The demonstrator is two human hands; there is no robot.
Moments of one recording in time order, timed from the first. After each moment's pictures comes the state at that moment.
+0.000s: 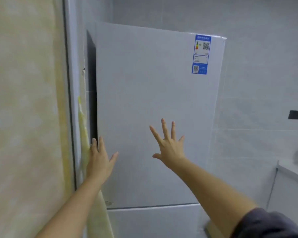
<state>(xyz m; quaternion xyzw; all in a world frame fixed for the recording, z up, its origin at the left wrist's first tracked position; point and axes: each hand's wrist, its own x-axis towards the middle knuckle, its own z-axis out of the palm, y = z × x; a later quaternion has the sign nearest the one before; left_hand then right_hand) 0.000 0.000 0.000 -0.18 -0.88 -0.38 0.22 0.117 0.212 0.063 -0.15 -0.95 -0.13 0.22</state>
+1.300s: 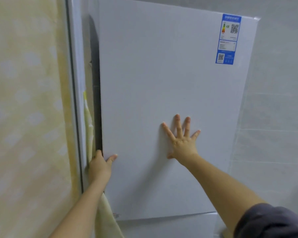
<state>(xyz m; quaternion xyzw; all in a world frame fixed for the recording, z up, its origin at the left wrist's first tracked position) -0.032 0.002 -0.023 -0.02 -0.86 -0.49 0.16 0.070 0.247 0.061 -0.17 -0.96 -0.14 0.16</state>
